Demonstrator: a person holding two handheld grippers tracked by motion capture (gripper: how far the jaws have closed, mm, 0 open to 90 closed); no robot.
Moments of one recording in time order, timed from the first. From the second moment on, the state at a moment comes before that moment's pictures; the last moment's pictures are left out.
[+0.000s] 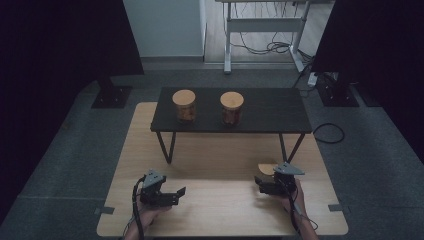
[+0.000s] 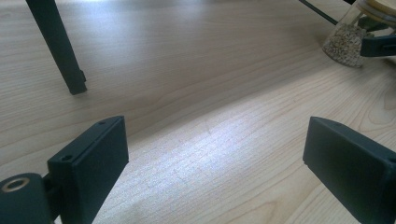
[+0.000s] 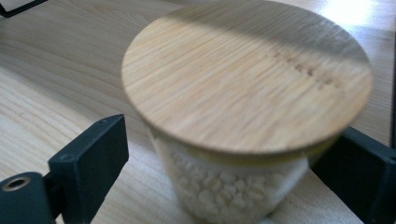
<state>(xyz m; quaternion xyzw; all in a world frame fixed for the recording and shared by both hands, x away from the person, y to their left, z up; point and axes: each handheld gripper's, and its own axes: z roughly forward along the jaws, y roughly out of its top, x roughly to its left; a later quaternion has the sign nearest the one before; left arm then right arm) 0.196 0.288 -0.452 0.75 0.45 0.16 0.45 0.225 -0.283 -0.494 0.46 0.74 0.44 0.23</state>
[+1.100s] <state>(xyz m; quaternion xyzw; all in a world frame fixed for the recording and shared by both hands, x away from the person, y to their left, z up) 0.192 0.289 -0.449 0.75 0.44 0.16 0.46 0.208 -0.272 -0.483 0.44 0.75 0.44 0.24</state>
